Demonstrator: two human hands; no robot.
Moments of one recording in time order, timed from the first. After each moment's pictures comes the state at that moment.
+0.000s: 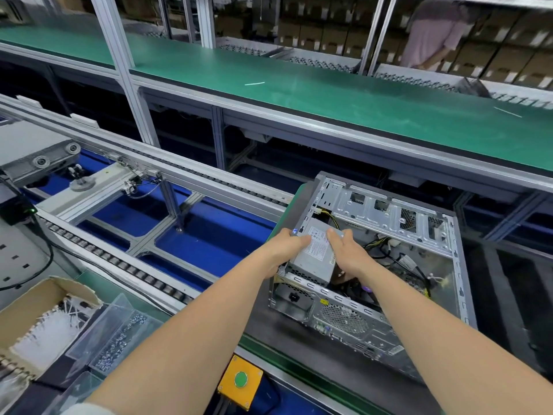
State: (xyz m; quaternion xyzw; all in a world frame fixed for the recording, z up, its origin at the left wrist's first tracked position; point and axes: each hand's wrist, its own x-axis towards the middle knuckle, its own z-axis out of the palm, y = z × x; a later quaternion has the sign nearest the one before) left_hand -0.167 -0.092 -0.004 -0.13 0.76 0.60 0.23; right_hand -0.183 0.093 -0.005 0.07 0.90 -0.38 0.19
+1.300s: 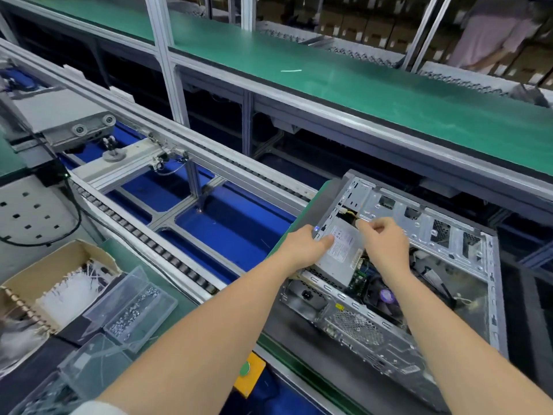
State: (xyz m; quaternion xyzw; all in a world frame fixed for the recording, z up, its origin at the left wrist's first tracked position) left_hand -0.154 -0.088 0.002 -0.10 0.86 0.48 0.15; right_hand -0.198 0.094 0.007 0.07 0.89 -0.45 -0.03
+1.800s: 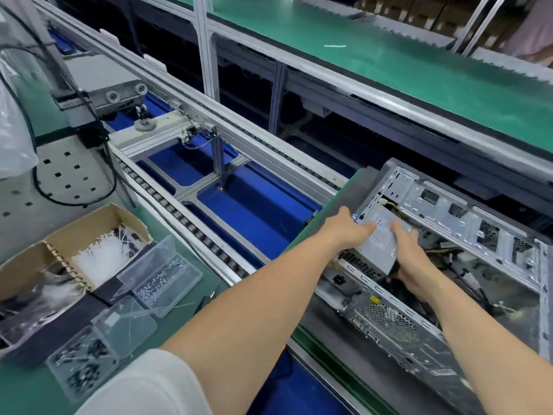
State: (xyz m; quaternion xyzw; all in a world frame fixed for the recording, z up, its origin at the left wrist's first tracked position) left_hand -0.160 -0.087 0.007 -0.13 0.82 0.54 0.18; right_hand -0.202 0.089 -0.036 0.14 0.79 -0.55 0.21
